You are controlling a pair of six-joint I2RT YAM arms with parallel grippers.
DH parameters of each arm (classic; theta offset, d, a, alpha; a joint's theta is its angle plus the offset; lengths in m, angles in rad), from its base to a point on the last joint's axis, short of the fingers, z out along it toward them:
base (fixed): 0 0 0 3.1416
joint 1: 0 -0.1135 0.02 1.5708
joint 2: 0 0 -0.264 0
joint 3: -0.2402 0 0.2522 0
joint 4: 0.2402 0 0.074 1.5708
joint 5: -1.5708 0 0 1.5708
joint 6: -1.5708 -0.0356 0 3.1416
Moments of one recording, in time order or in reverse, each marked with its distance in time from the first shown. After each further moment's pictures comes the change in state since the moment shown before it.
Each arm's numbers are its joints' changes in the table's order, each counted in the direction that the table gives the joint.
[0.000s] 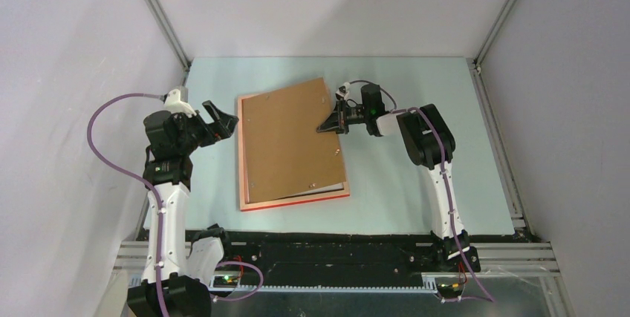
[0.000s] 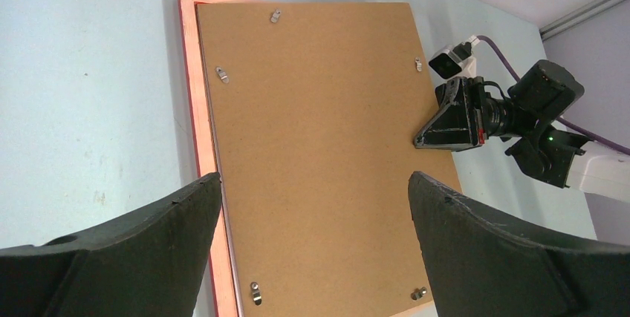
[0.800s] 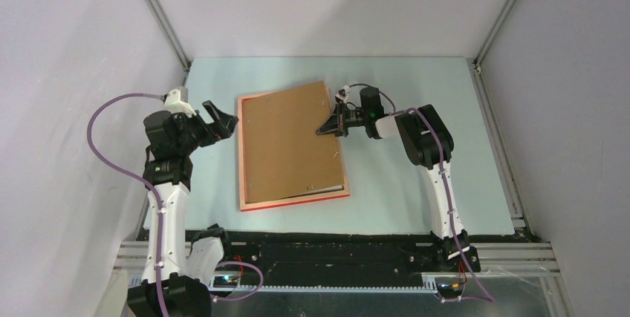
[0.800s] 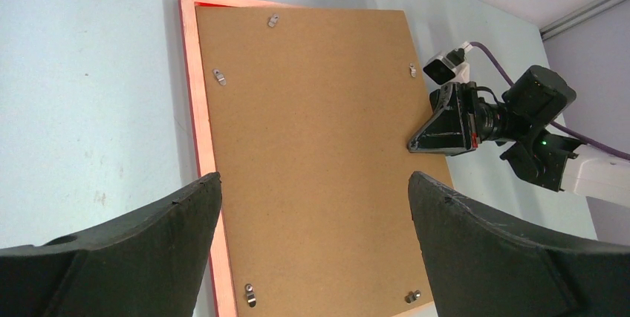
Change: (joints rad) left arm 0.000 0.000 0.000 0.000 0.000 0.000; right arm -0.014 0.013 0.021 -0.022 -0.018 -0.018
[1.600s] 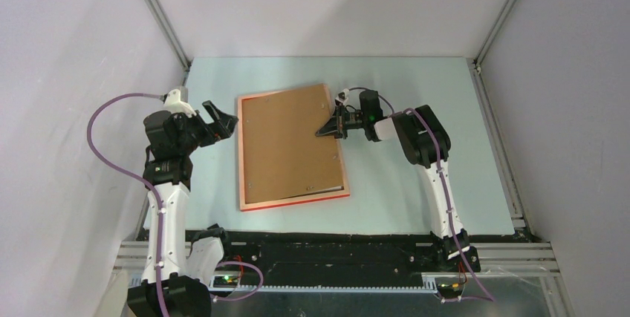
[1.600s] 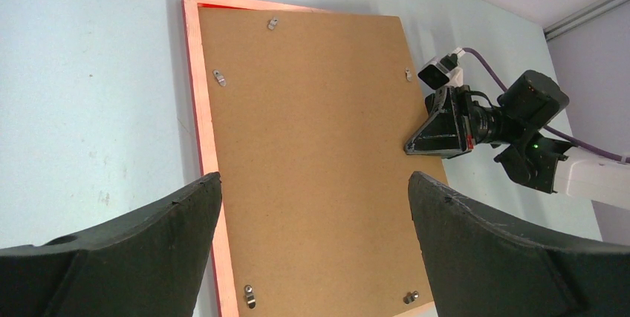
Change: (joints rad) left arm 0.000 0.000 0.000 0.000 0.006 -0.006; right arm 0.000 0.040 0.000 -0.061 0.002 -0.068
